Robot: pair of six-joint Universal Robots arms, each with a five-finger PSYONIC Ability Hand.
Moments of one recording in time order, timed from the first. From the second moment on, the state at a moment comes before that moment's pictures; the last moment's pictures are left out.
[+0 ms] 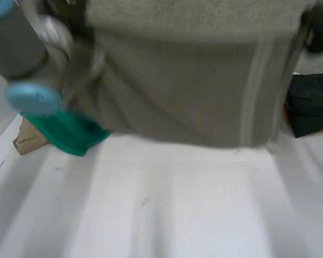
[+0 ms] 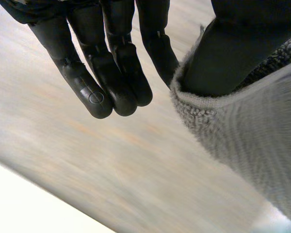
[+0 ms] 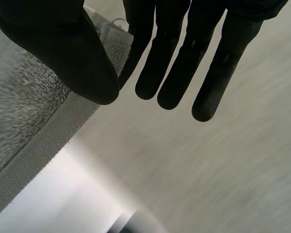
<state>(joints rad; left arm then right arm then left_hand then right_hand) 4.30 -2.15 -0.70 3.23 -1.67 3.95 1.65 -1.19 1.01 -0.03 1.35 2.79 1.15 1.19 1.19 1.19 0.99 1.14 1.17 1.19 1.20 1.01</state>
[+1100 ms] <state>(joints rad) 4.48 -2.24 -1.42 3.41 -1.51 3.88 1.56 -1.12 1.52 -0.06 1.23 2.75 0.54 0.54 0.54 0.53 0.35 1.14 1.17 1.19 1.20 1.01</state>
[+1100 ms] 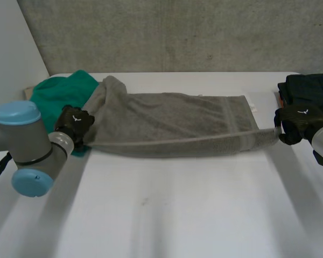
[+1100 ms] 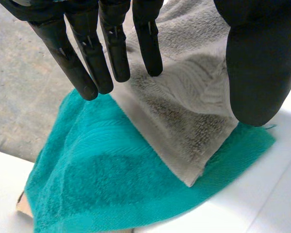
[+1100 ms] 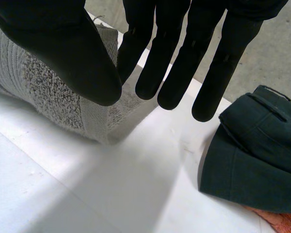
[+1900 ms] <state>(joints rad) 4.50 -2.29 -1.28 3.15 -1.37 3.64 1.54 -1.12 1.49 -0.02 1.26 2.74 0.49 0.49 0.49 0.48 0.30 1.14 1.17 1.19 1.20 1.01</state>
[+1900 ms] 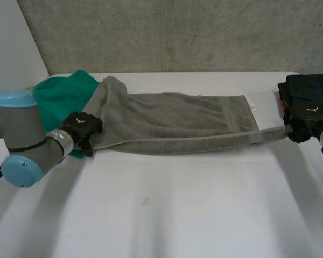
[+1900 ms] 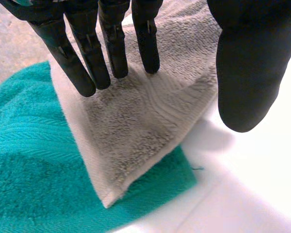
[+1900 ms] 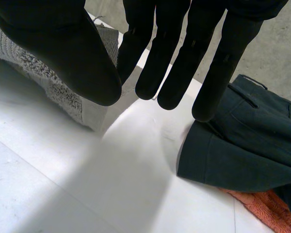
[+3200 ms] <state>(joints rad) 4.41 -2.05 -1.28 2.85 -1.59 3.88 1.49 -1.11 1.39 0.39 1.22 2.31 1.13 1.19 1.19 1.19 0.99 1.14 1.17 1.19 1.20 1.02</state>
